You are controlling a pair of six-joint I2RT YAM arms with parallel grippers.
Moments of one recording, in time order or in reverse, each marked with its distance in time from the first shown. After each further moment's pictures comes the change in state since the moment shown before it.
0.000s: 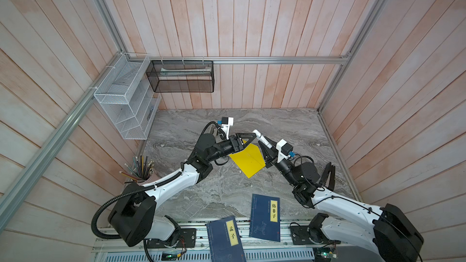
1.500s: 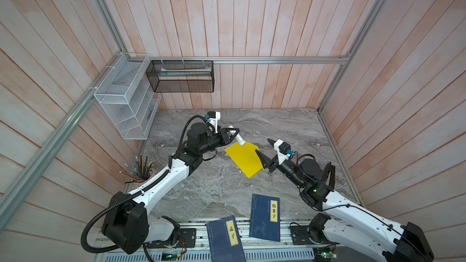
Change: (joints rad) left arm 0.168 -0.077 0.108 -0.519 -0.073 0.307; right arm -0.075 -0.179 0.113 -0.562 -0.050 0.051
